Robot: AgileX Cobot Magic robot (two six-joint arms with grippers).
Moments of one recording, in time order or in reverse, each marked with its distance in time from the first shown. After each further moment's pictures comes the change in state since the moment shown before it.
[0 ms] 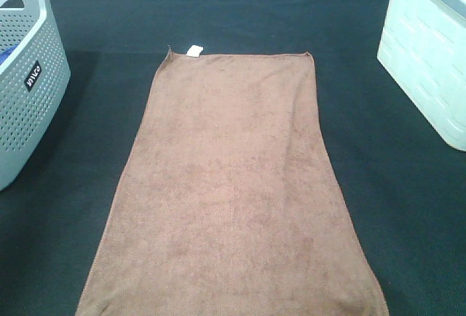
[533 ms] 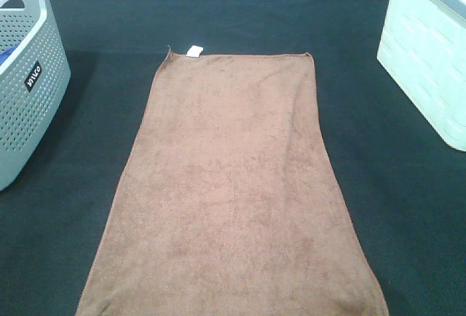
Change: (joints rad) left arm 0.000 -0.672 0.358 0.035 0.005 0.008; right arm 0.000 -0.633 0.267 -0.027 0.005 -0.001
